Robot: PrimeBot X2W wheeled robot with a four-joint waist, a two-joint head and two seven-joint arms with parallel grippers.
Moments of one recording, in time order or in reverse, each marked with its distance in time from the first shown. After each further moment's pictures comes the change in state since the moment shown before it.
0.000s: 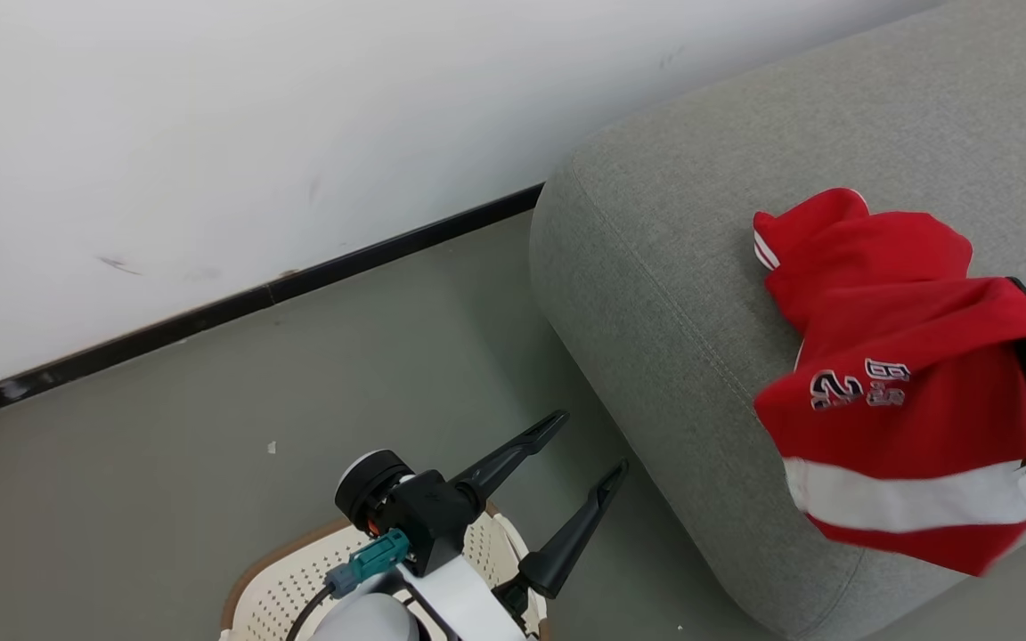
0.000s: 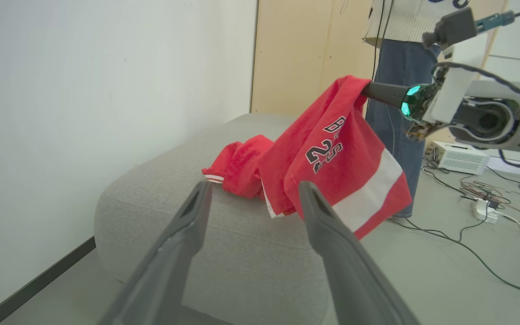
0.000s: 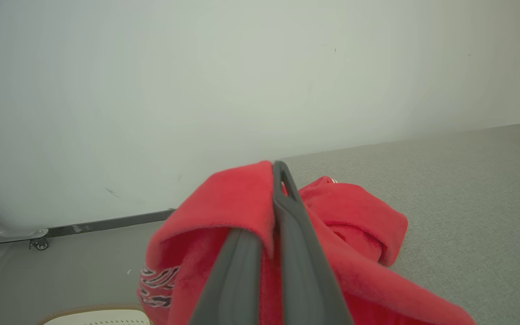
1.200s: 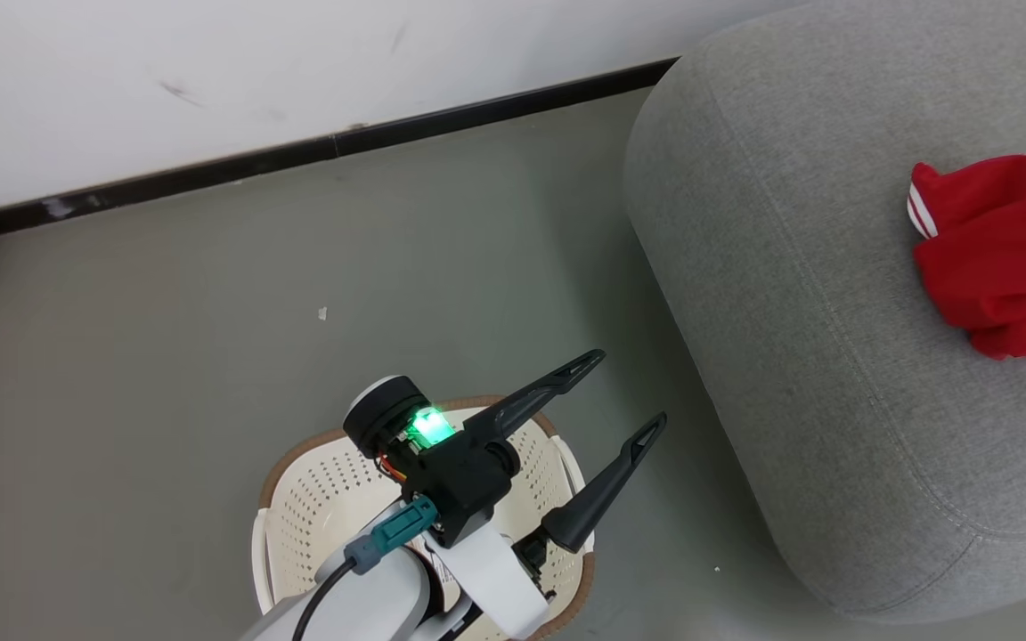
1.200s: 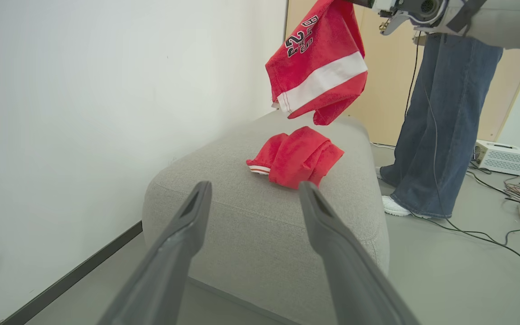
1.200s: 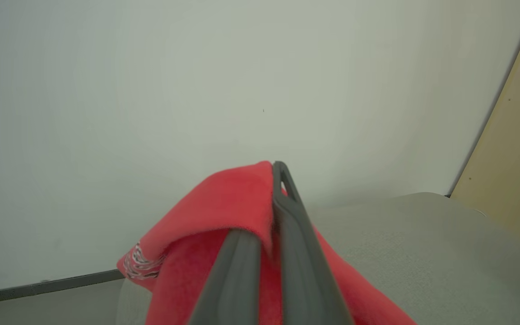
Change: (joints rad) left arm -0.110 0.027 -0.023 -0.107 0.095 0.019 0.054; right arm -0.543 -0.157 -0.163 0.385 -0.082 0.000 0.107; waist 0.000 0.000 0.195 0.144
